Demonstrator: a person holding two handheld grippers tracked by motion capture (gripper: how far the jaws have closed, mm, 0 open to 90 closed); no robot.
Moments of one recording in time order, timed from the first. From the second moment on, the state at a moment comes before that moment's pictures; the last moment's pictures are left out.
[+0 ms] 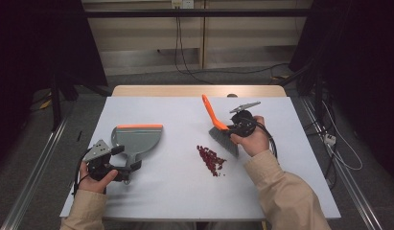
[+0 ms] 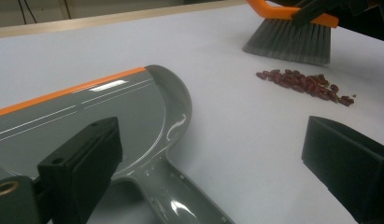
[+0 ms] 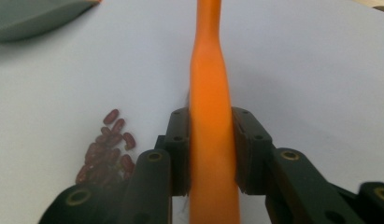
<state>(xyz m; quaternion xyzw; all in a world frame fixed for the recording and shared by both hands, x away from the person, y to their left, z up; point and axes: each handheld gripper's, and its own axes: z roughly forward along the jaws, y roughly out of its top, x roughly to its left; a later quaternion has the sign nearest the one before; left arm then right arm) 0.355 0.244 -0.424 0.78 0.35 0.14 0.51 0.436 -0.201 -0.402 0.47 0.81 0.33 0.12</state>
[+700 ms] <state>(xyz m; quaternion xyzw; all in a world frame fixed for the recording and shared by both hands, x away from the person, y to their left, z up) 0.356 0.245 -0.424 0.78 0.35 0.14 0.50 0.454 -0.184 -0.398 0.32 0.86 0.37 0.13</state>
